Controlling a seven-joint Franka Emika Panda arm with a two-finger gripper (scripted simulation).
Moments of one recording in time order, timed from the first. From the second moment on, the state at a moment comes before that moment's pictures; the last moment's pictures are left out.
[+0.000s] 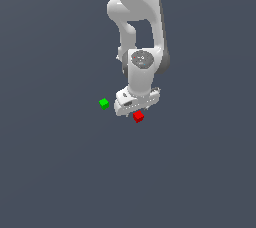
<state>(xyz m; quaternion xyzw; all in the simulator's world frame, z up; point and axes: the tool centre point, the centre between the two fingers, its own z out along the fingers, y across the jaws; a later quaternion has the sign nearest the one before) -0.035 0.040 0.095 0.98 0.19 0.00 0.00</state>
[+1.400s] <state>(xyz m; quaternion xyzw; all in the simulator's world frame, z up) -0.052 0.054 0.022 0.97 0.25 0.00 0.00</state>
